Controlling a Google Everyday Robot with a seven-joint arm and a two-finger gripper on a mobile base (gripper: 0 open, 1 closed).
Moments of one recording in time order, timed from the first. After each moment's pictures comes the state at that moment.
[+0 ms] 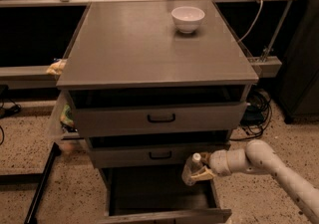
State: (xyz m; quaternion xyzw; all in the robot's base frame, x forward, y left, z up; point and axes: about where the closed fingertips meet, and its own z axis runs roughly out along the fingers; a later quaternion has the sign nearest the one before) arm 0.555 -0.161 0.423 -0.57 0.67 0.29 0.39
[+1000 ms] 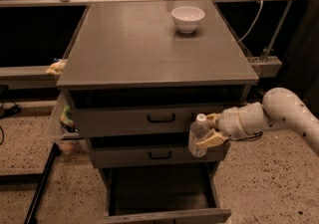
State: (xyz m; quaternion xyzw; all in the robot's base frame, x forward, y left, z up) arm 0.564 -0.158 0.641 -0.59 0.68 0.24 0.36
